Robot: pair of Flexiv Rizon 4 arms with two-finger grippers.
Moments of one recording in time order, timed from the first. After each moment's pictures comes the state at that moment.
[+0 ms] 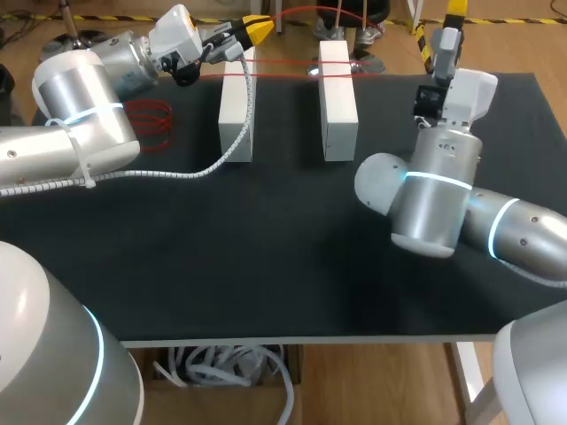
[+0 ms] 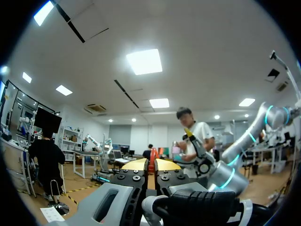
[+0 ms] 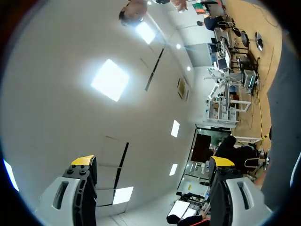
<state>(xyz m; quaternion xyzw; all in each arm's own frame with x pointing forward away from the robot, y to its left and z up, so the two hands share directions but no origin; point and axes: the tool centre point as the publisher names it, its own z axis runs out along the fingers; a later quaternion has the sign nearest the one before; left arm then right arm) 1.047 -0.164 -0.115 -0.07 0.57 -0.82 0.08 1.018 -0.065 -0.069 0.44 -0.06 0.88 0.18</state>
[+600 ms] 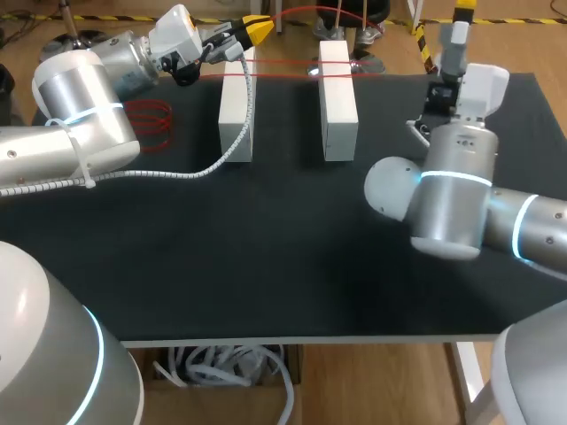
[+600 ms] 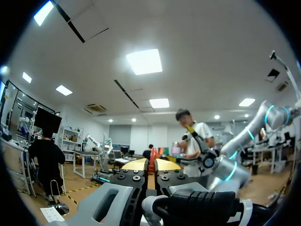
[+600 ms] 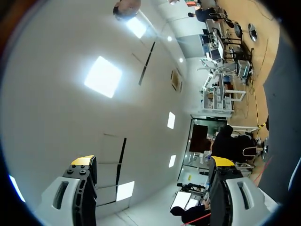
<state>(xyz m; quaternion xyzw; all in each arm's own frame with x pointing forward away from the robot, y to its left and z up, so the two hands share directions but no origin) 1.047 -0.164 -0.115 -0.07 0.57 -0.82 0.08 1.010 -0.062 -0.063 0.48 -0.04 0.87 0.14</state>
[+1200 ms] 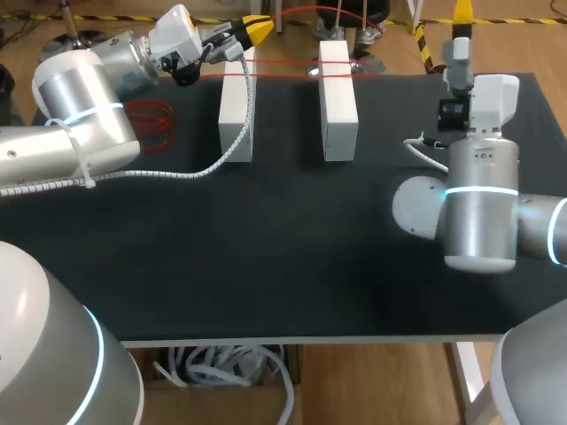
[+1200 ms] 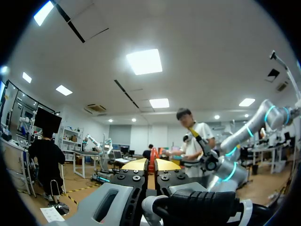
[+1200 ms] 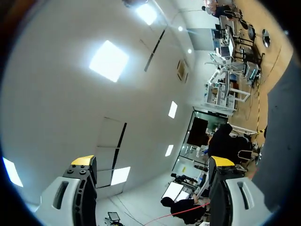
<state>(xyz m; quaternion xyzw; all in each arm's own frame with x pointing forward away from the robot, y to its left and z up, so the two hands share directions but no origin) 1.047 -0.164 -0.115 -0.07 0.57 -0.82 0.08 0.997 -0.063 -0.075 0.47 0.04 0.87 0.16</state>
